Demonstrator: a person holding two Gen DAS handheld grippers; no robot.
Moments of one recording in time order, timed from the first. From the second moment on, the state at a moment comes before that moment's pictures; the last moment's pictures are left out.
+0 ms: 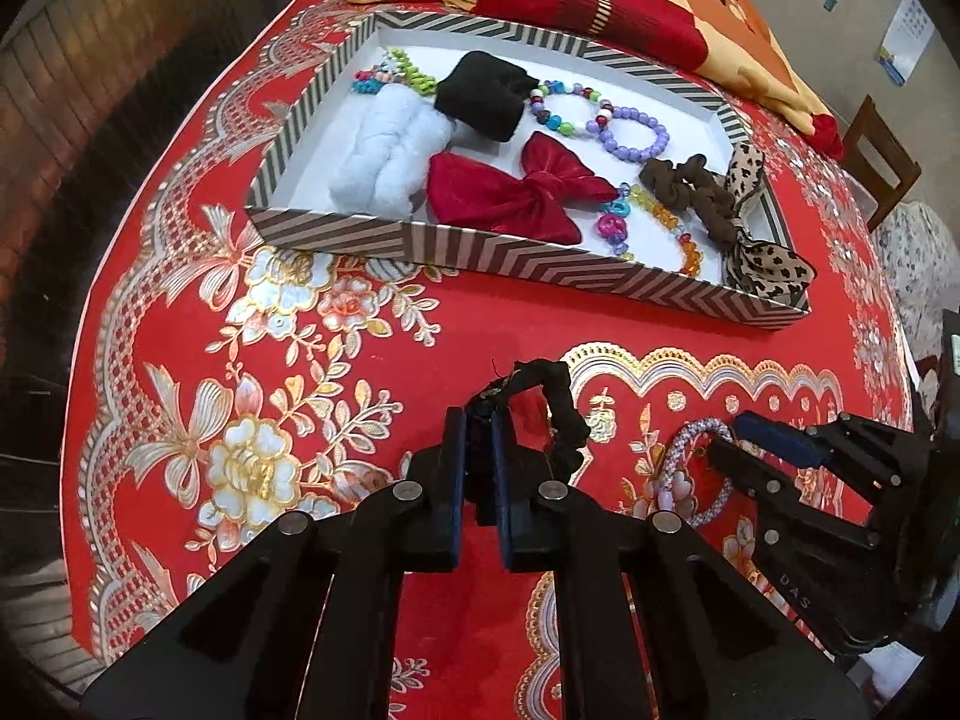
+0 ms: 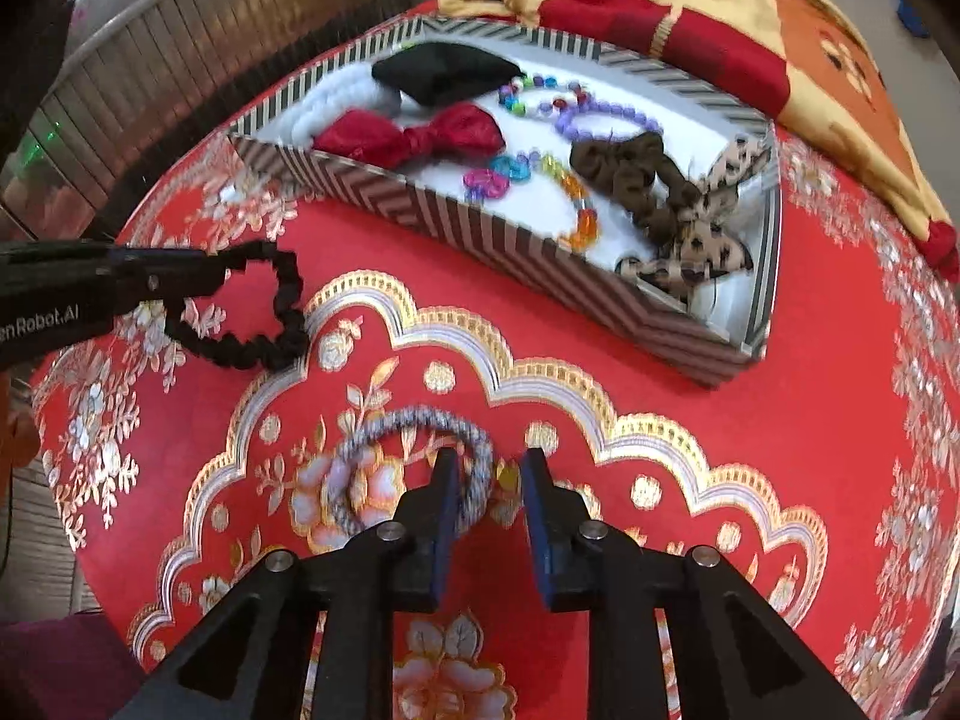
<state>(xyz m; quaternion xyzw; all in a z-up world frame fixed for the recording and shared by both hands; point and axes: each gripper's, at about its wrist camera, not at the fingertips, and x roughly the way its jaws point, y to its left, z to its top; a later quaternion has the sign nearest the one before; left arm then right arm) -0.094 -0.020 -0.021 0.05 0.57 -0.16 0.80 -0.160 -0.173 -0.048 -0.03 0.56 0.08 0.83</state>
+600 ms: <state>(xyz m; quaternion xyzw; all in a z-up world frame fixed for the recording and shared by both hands) -0.097 -0.022 0.019 0.03 0.55 -0.18 0.81 -0.179 -0.198 0.018 0.01 0.49 0.08 0.87</state>
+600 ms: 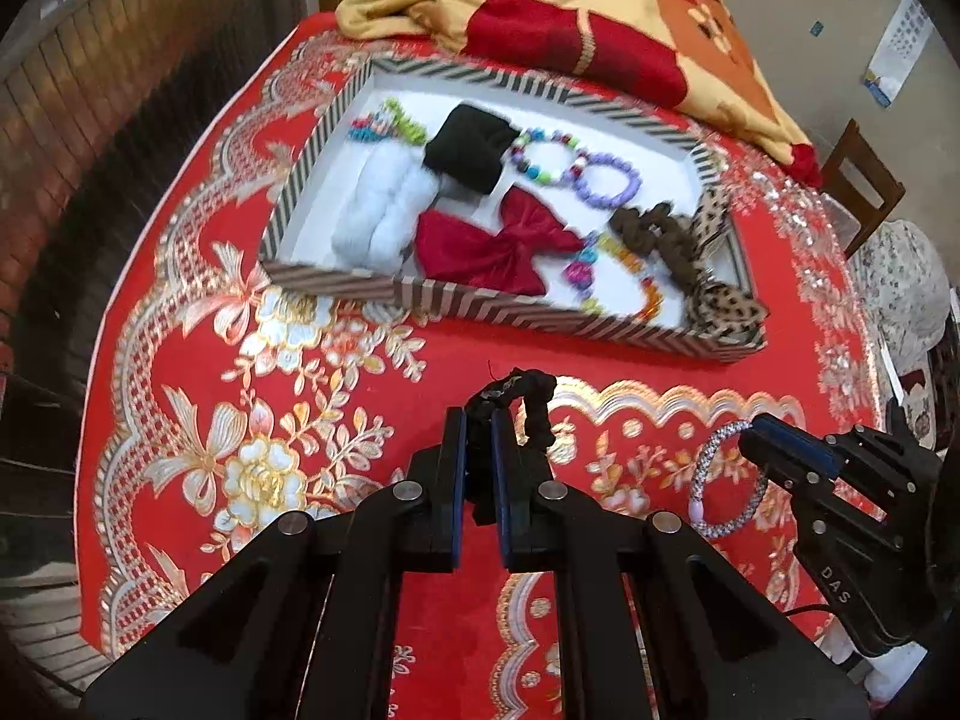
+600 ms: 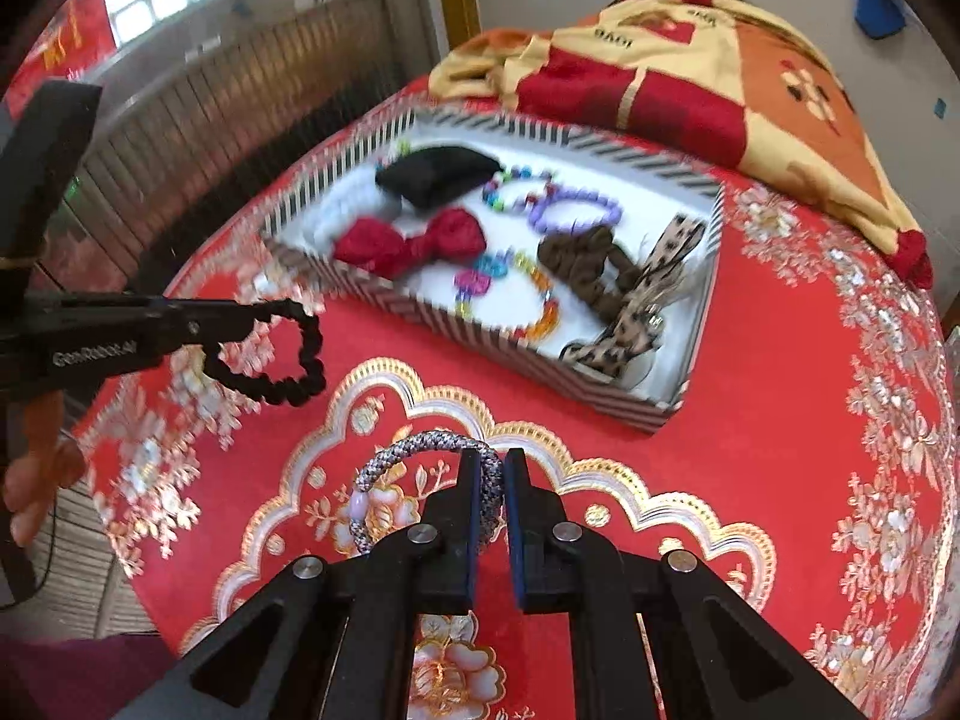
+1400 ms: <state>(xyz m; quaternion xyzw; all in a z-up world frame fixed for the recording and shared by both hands) -0.062 -0.075 0.091 0.07 0.48 -0.21 0.85 -0.131 -0.227 0.100 0.00 0.42 0.05 0.90</state>
